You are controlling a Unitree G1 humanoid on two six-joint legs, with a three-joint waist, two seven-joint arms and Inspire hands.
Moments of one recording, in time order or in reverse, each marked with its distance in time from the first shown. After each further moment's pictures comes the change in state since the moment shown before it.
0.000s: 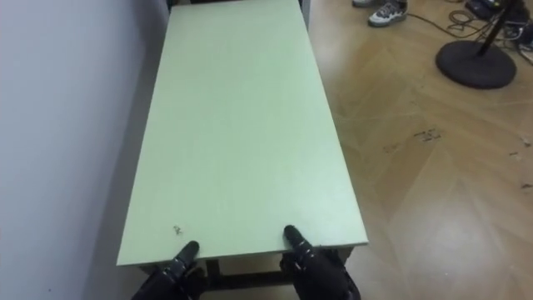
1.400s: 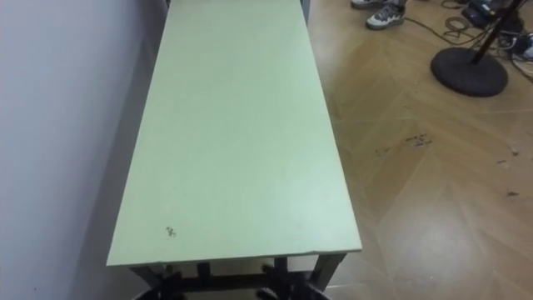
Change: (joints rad) left arm -0.069 0.056 0.028 0.162 0.588 -0.028 0.136; right arm -0.064 -0.067 0.066 0.210 -0.513 0.068 0.086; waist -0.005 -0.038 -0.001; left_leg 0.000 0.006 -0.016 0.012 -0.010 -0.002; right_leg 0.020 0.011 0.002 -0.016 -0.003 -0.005
